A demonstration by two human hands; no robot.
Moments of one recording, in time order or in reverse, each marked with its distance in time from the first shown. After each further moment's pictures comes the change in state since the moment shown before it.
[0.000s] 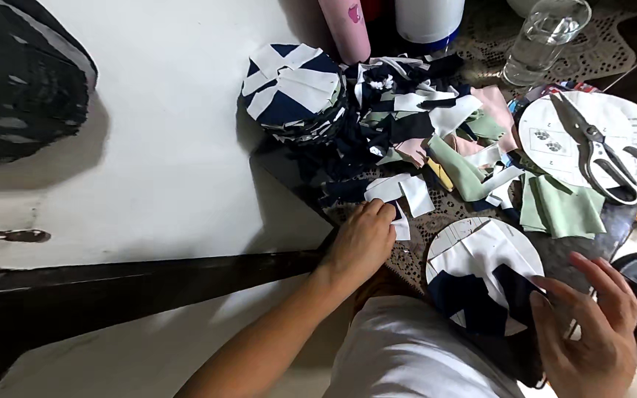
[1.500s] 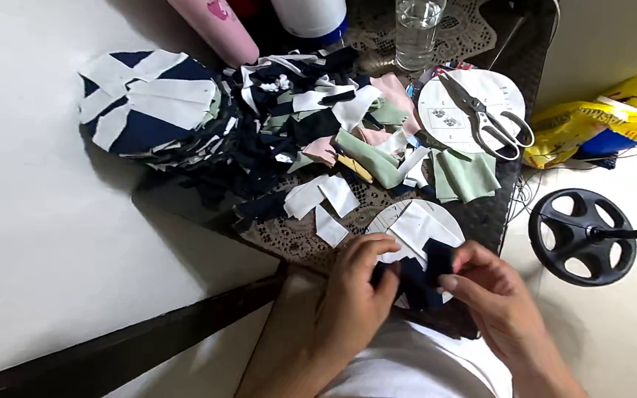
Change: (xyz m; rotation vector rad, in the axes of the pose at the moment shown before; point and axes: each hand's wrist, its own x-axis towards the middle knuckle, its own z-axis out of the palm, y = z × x) left_hand -0.034 0.074 0.037 -0.740 0.169 0.219; right_hand 0.017 -0.038 -0.013 1.157 -0.178 0.568
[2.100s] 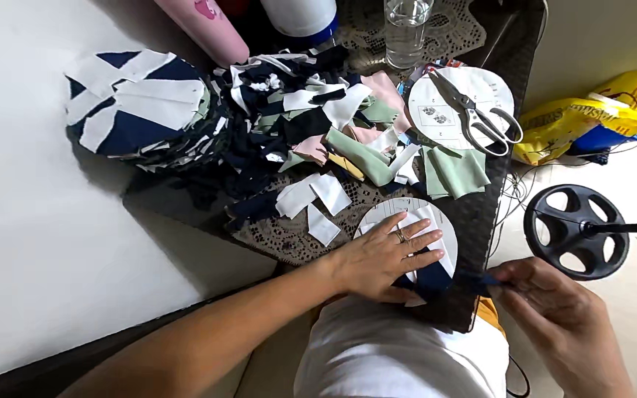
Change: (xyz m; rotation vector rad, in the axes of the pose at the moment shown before) left_hand 0.055 -0.045 0.015 0.360 -0.801 0.724; right_hand -0.035 -0.032 -0.040 -0.630 0.136 -0.194
